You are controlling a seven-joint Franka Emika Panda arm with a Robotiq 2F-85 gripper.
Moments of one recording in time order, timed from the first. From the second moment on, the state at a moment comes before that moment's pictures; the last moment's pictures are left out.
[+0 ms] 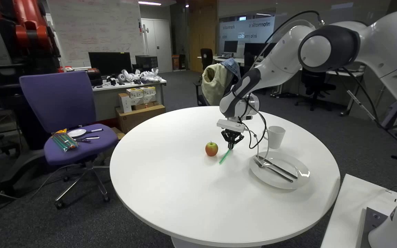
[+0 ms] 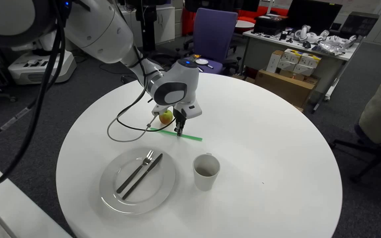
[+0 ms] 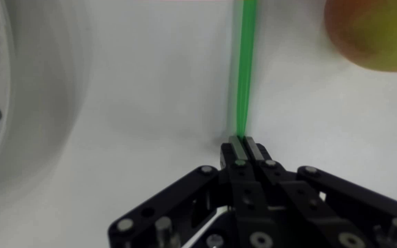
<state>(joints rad) -0.12 0.80 -0.15 -1.68 0.30 2.47 0.83</state>
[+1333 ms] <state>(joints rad) -0.08 0.72 -0.22 -1.68 0.16 2.47 0.83</state>
